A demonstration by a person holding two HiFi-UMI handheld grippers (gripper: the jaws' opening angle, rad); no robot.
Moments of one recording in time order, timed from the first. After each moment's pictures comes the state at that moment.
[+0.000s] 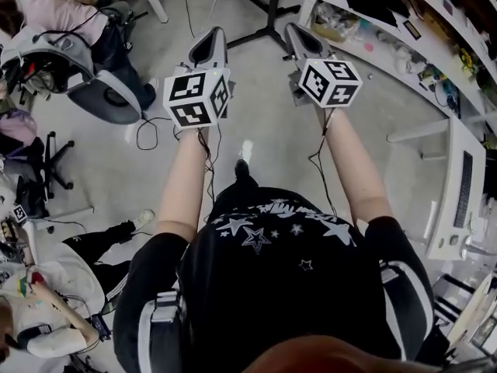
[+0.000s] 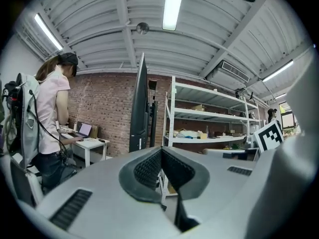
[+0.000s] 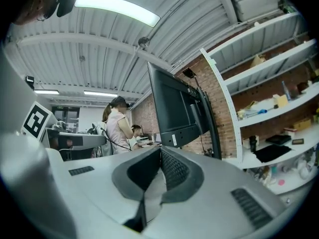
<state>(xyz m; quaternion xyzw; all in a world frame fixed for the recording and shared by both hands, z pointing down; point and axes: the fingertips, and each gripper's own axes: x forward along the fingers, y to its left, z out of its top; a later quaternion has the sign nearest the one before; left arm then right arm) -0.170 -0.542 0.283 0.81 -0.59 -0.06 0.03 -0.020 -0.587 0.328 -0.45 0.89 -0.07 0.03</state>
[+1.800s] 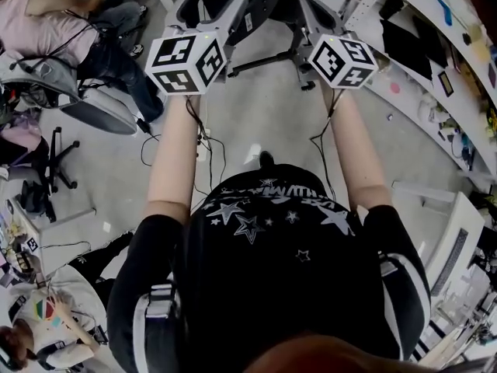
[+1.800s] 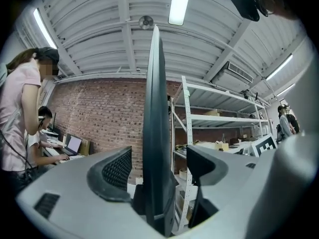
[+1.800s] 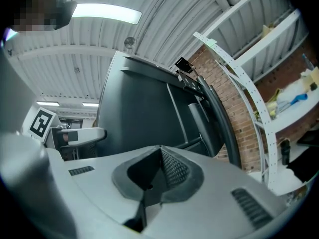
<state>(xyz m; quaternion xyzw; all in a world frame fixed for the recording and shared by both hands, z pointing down) -0.201 -0.862 0.214 0.81 -0.58 -0.10 -0.02 -0.059 -0.916 0.278 -0.40 0.91 -0.07 0.10</state>
